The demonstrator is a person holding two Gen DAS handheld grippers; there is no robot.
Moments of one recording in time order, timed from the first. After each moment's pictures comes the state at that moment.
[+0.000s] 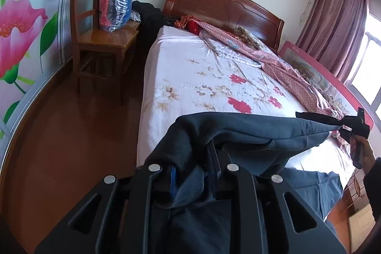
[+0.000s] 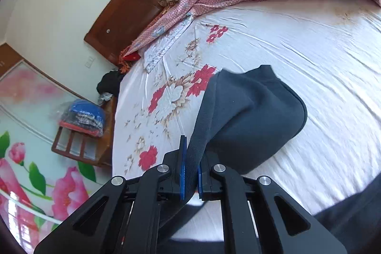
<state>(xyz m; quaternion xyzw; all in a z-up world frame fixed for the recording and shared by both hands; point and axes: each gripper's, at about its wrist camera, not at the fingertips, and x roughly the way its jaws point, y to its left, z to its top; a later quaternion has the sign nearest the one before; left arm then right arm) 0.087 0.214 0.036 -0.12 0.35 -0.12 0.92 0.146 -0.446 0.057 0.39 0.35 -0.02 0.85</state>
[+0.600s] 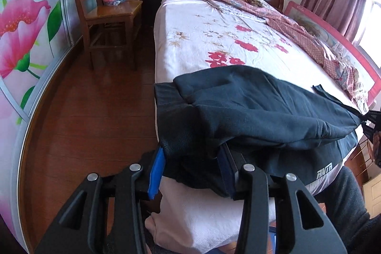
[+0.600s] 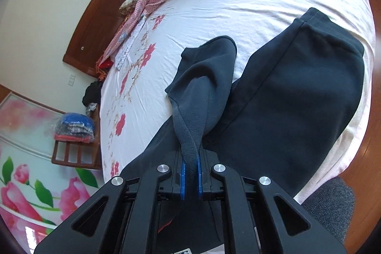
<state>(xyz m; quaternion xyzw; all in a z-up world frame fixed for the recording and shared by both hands) -0.011 0.216 -0.002 -0.05 0.43 -0.11 0.90 -0.025 -0.450 0.000 0.46 0.35 -0.10 0.81</state>
